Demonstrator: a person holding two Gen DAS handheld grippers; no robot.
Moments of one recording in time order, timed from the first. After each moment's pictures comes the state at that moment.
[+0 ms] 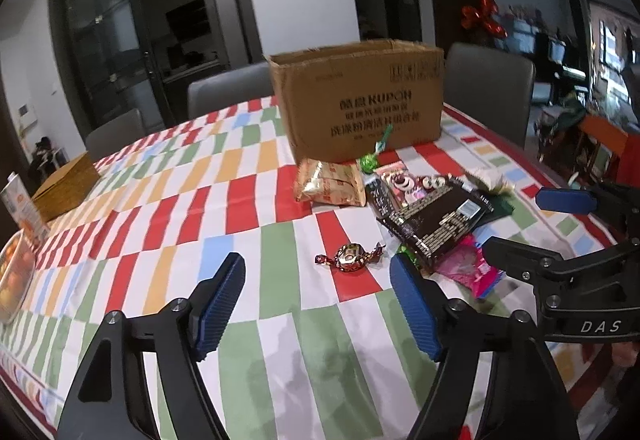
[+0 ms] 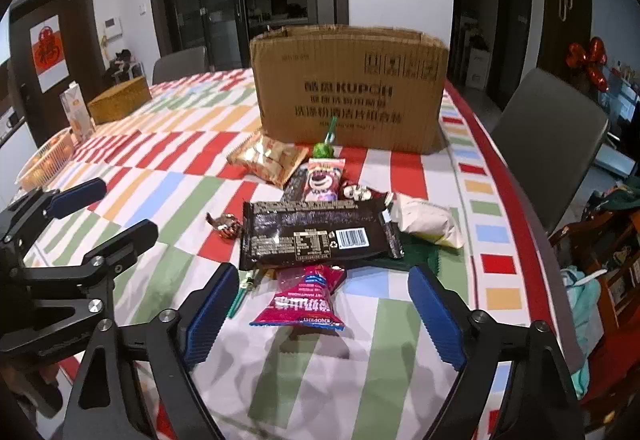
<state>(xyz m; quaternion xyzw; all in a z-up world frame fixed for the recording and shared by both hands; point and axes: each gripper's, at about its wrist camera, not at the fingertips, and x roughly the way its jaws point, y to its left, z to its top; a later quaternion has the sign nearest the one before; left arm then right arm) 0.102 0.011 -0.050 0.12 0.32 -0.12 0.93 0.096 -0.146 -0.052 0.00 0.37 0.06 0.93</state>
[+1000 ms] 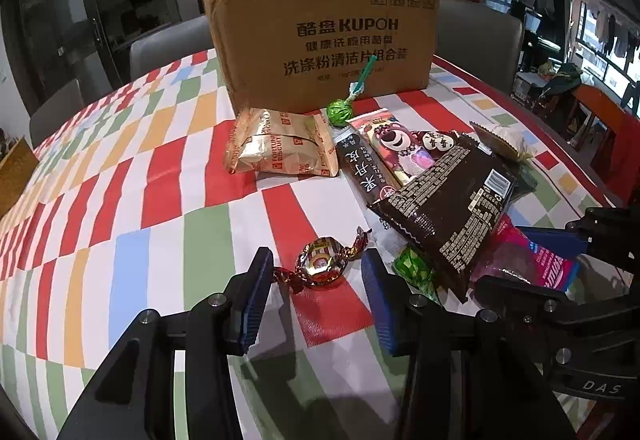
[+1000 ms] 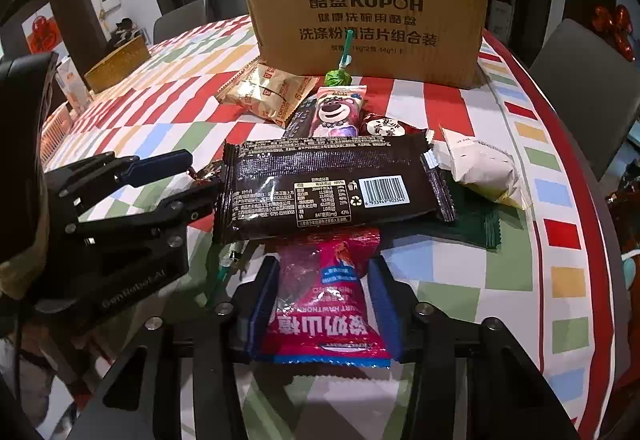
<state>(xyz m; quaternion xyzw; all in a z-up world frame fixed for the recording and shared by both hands) 0.171 -0.011 -0.105 0.12 0.40 -0.18 0.89 0.137 -0.141 -0.101 0.01 0.46 0.10 0.88</state>
